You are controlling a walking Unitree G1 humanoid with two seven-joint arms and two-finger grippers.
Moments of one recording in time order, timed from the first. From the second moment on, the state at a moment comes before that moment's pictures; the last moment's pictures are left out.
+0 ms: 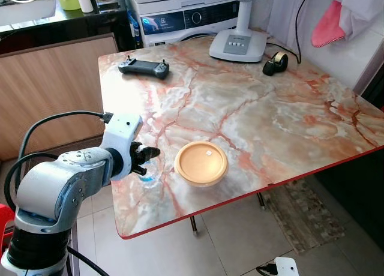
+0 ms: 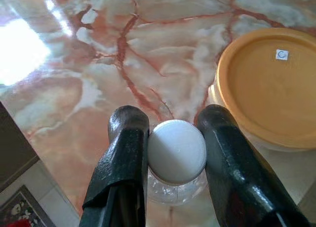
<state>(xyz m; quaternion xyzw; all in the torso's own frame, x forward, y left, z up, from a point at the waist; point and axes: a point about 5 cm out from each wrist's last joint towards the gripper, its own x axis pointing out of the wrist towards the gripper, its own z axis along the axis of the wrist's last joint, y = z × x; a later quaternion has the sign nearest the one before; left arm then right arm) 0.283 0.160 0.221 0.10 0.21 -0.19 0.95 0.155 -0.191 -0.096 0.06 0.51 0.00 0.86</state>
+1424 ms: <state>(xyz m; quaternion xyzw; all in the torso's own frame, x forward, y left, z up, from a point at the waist) 0.195 0.231 -0.057 0.15 0.40 -0.02 0.90 0.158 -0.201 -0.094 0.05 0.50 -0.03 0.86</state>
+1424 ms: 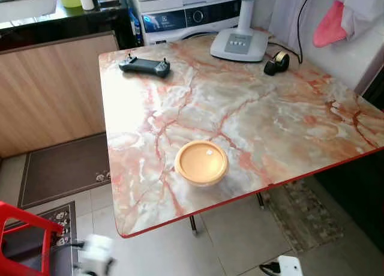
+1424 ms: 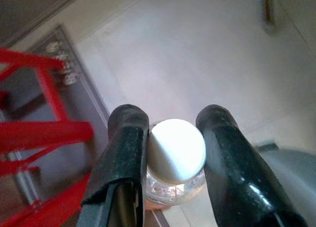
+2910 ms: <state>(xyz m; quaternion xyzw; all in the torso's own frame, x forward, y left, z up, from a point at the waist) 0.211 0.215 -0.063 0.08 0.40 0.06 0.91 0.190 -0.190 -0.082 0.13 0.45 -0.10 0.88</state>
